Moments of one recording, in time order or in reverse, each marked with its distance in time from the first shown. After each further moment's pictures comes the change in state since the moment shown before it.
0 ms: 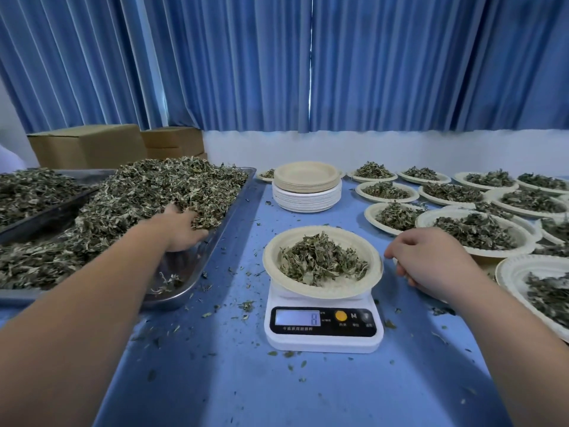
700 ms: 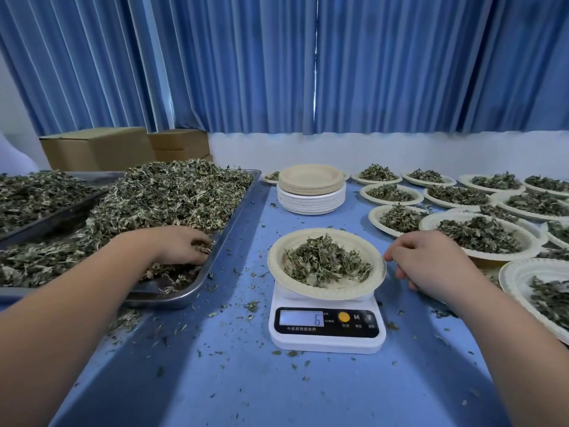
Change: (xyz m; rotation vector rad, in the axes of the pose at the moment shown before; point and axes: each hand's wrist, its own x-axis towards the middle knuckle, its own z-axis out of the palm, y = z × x) left_hand -0.043 0.001 -0.012 -0.056 -0.196 0.223; right_hand -0.001 -0.001 0.000 0.000 -0.030 -0.054
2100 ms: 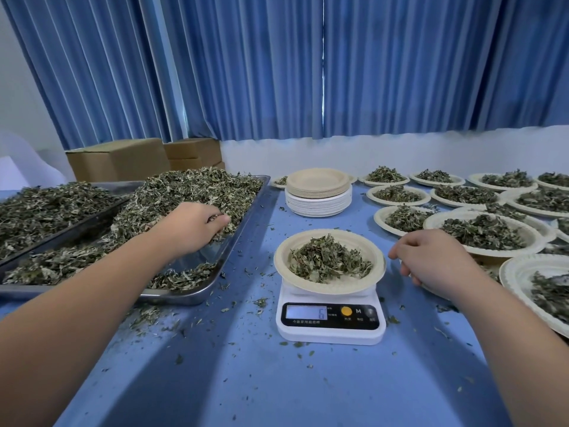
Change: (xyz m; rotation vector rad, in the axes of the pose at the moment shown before) left_hand -0.041 0.028 -0.017 -0.097 0.496 0.081; right_hand -0.002 0.000 -0.004 0.059 -0.009 0.046
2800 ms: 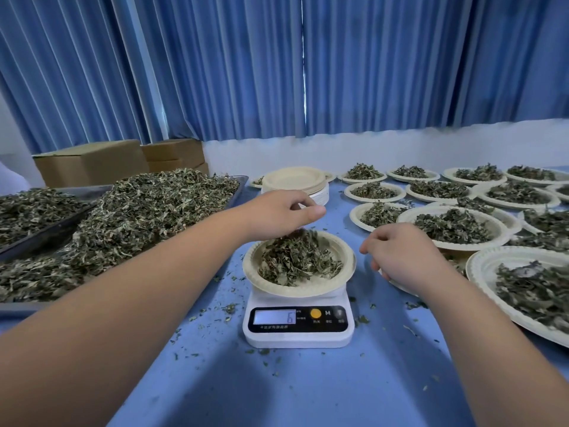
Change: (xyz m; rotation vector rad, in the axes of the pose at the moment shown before) left_hand 0.030 0.150 0.018 -0.361 -0.205 0.324; right_hand 0.004 0.002 -0.001 0.015 0.021 -0.045
